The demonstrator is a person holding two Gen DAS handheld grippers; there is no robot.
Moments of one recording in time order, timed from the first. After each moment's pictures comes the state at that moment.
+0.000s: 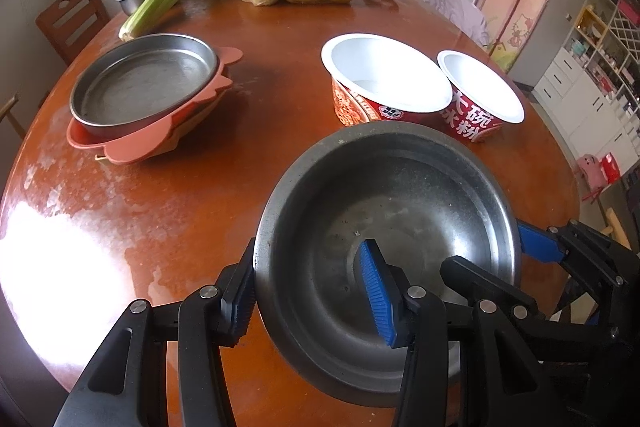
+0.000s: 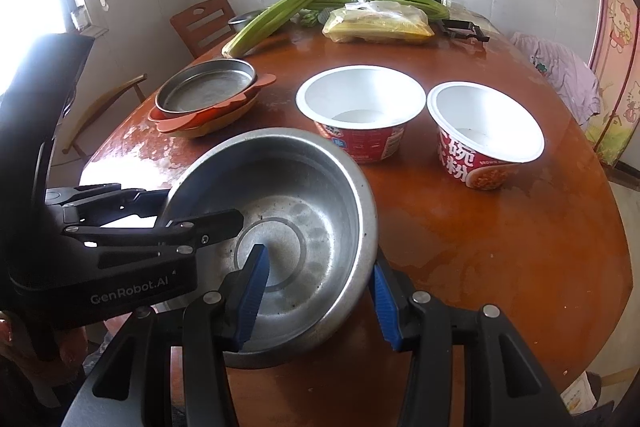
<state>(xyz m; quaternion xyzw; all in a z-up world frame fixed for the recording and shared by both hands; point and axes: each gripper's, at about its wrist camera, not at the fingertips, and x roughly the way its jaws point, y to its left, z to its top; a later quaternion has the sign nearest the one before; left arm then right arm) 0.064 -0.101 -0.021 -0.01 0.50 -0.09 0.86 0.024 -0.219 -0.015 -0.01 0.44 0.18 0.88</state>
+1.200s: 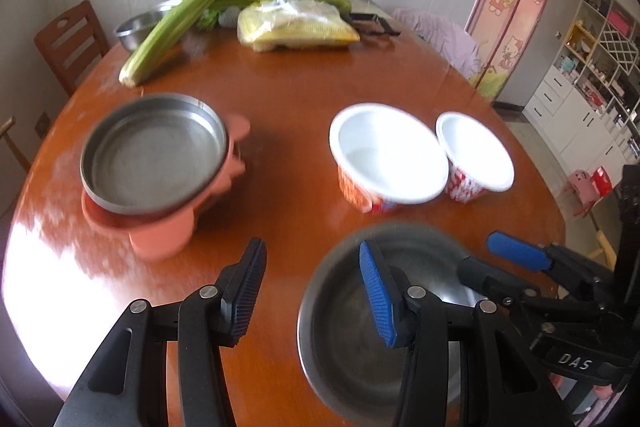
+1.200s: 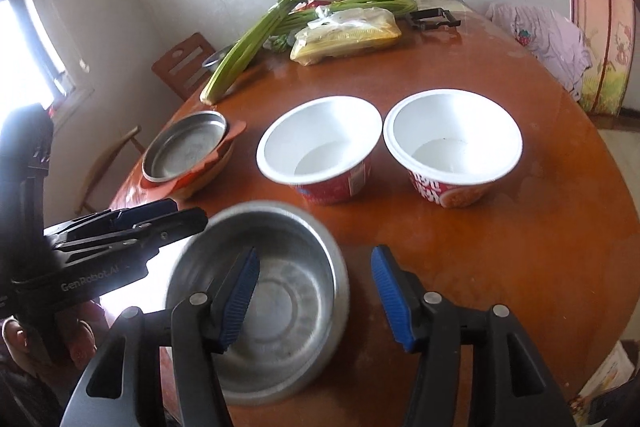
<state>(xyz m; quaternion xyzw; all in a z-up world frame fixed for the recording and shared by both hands) 0.096 -0.087 0.022 -0.03 0.46 -0.11 0.88 0.058 -0.255 -0.001 0.10 0.44 0.17 0.88</state>
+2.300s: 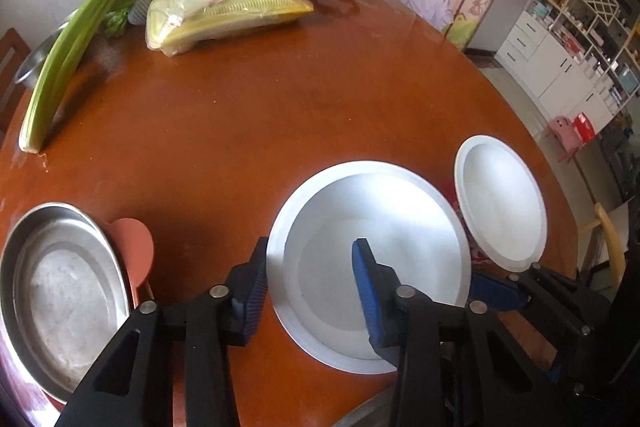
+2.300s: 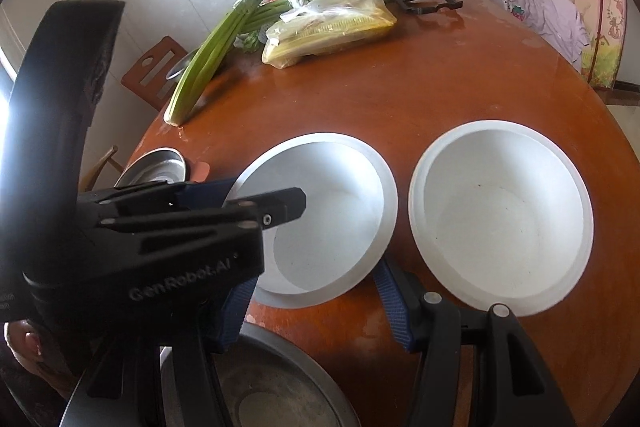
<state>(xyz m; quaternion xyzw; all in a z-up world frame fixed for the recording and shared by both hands) 0.226 -0.144 -0.007 0.03 0.52 -0.19 0.83 0.148 -0.231 -0.017 0.12 0.47 0.14 0.86</state>
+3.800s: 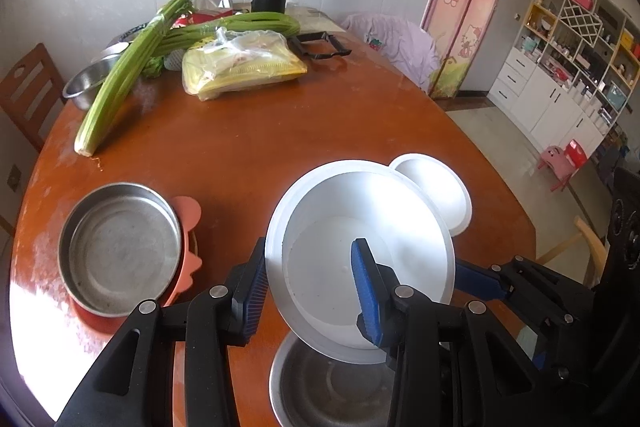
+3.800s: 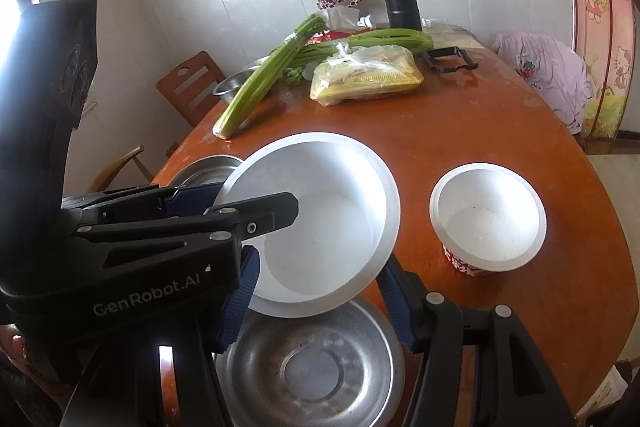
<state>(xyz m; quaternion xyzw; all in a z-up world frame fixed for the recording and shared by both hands) 0.130 -0.113 0.065 0.01 0.44 -0.18 0.88 0.078 -0.213 0.041 0.08 0.40 0.16 0.90</state>
